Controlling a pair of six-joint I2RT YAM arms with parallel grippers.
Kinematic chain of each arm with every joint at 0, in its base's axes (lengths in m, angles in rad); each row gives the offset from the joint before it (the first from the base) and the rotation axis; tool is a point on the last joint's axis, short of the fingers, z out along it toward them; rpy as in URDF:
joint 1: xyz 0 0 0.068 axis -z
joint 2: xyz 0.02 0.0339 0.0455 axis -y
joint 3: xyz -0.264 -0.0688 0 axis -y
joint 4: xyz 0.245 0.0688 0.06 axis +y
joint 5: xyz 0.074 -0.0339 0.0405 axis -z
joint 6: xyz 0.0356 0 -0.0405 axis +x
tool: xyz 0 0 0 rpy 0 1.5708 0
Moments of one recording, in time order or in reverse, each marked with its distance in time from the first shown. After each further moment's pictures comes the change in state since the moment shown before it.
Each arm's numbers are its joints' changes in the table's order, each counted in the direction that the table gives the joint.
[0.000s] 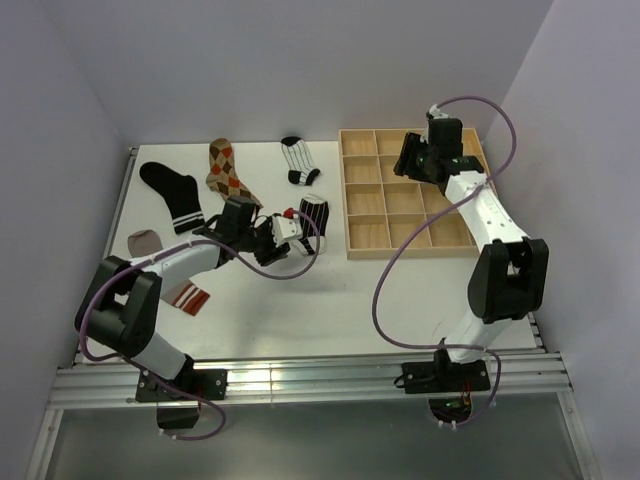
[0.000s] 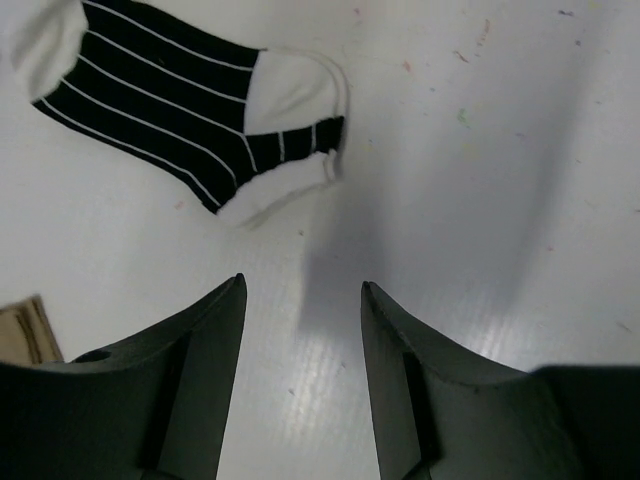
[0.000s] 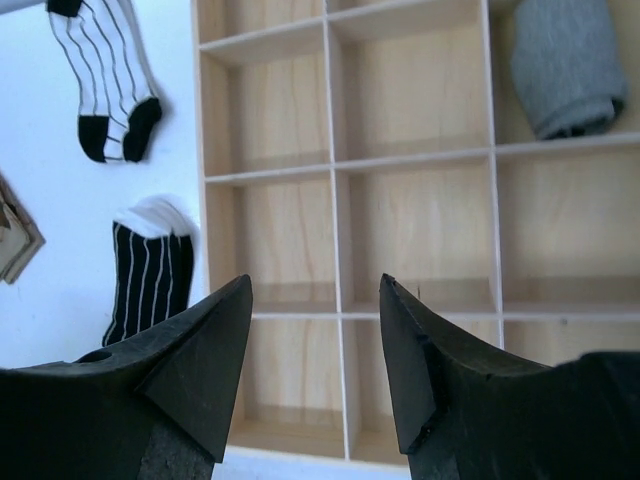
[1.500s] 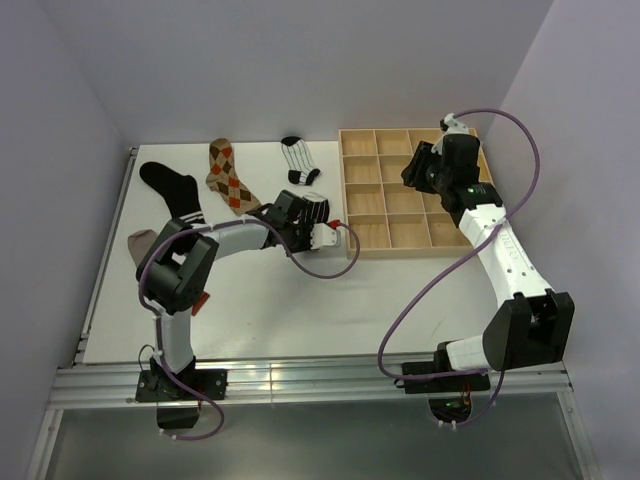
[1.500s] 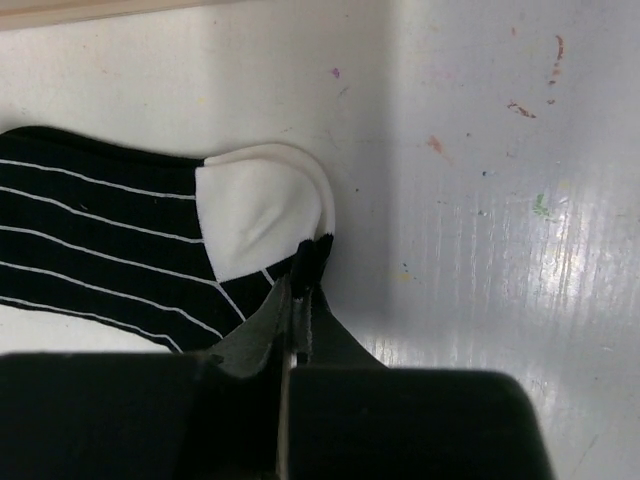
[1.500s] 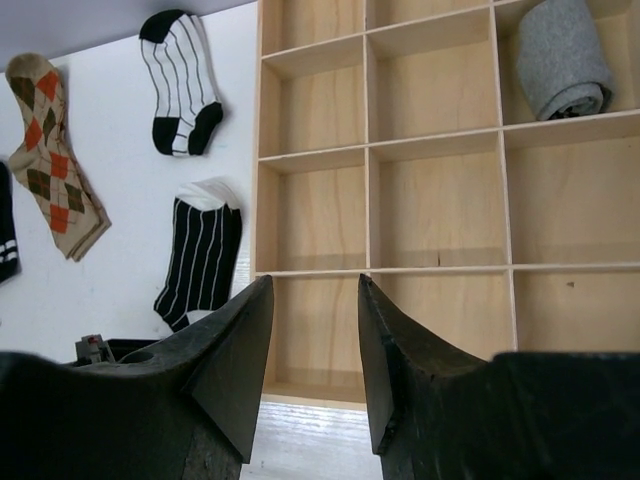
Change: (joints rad) left arm 0.167 -0.400 0.335 0.089 -0.157 0.223; right arm -0.016 0.329 -0.264 -0.079 -0.010 0.050
